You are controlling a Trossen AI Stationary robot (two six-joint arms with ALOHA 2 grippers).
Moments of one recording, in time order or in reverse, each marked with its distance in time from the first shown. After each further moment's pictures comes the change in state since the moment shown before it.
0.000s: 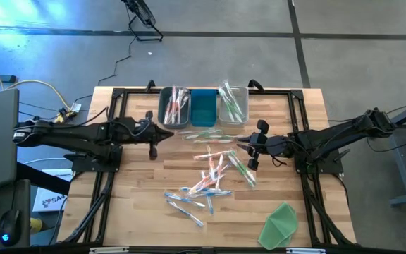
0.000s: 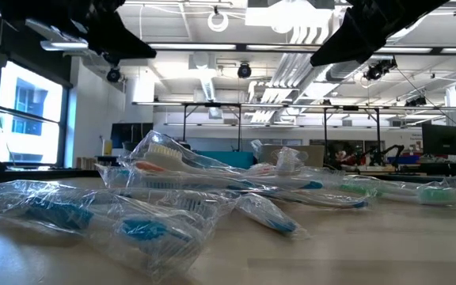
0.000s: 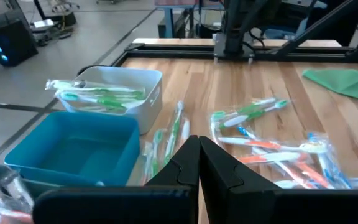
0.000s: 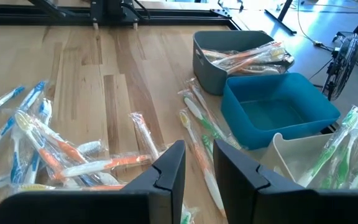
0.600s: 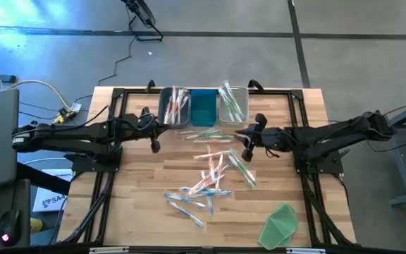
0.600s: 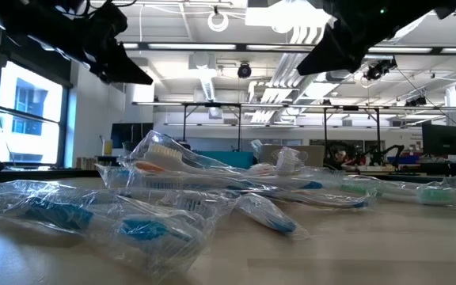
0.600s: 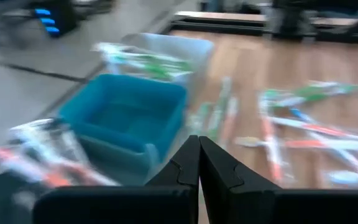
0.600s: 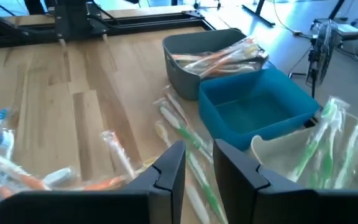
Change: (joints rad) left arm 0.134 0.000 -0.055 -0.018 -0.012 -0.016; right arm -0.132 0.048 0.000 0.086 -0.040 0.021
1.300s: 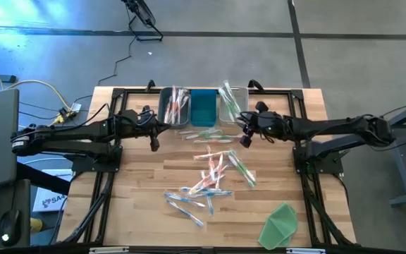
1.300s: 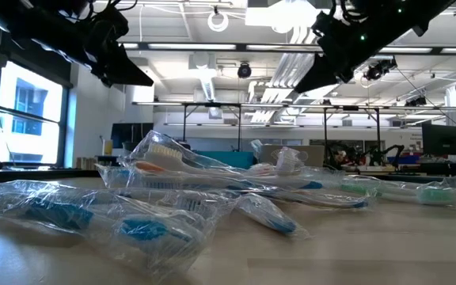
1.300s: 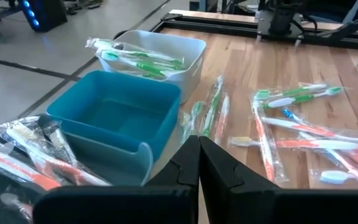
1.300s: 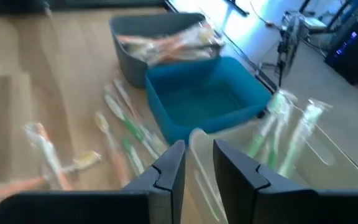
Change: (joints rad) left arm 0.072 0.000 0.000 -0.002 0.087 -0.009; right arm -0.232 0.027 0.000 -0.010 -0.093 -0.151
